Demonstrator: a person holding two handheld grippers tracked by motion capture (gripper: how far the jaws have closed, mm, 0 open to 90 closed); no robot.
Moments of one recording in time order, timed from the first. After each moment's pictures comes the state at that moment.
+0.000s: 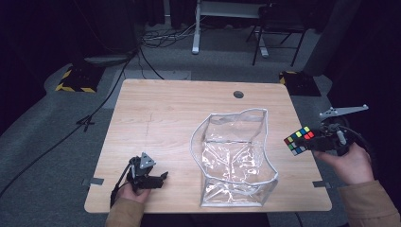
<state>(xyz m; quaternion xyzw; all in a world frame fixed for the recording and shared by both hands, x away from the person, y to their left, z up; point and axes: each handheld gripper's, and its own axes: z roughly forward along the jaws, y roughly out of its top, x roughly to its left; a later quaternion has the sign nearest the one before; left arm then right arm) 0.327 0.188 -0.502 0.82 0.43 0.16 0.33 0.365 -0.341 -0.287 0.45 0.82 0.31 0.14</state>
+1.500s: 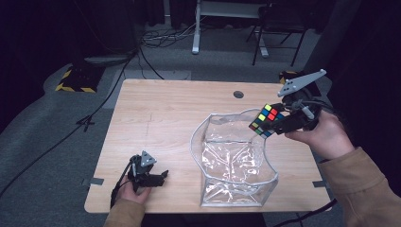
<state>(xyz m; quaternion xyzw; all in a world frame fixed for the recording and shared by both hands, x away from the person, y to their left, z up) 0.330 0.187 -0.502 0.82 0.44 0.16 0.33 0.380 -0.222 -0.212 0.26 0.91 0.30 0.14</state>
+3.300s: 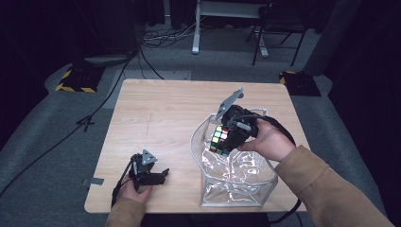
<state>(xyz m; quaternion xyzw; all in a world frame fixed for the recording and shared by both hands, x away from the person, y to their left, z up) 0.335 0.184 -0.502 0.82 0.45 0.16 0.33 0.389 -0.109 -0.276 0.16 0.96 0.22 0.05</state>
